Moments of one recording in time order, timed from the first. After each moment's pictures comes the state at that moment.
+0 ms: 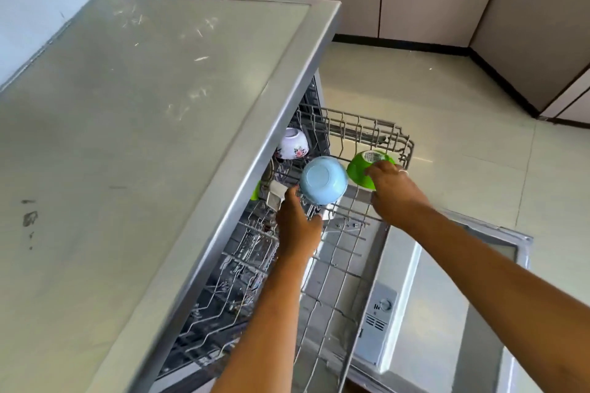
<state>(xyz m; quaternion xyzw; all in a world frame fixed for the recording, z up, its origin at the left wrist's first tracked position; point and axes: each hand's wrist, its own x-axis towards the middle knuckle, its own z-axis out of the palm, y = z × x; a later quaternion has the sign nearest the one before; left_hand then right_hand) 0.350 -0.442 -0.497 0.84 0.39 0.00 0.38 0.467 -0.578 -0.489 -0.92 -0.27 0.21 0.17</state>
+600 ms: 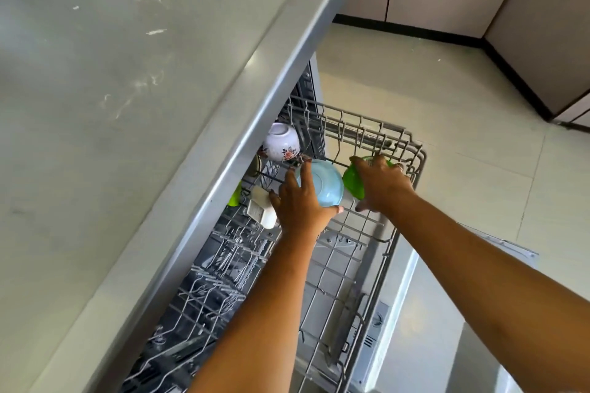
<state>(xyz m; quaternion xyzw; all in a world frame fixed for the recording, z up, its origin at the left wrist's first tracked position) 0.430 -0.424 -0.564 0.93 0.33 -0.06 0.16 0.532 -0.535 -0.539 -0.91 -0.27 0.31 0.00</state>
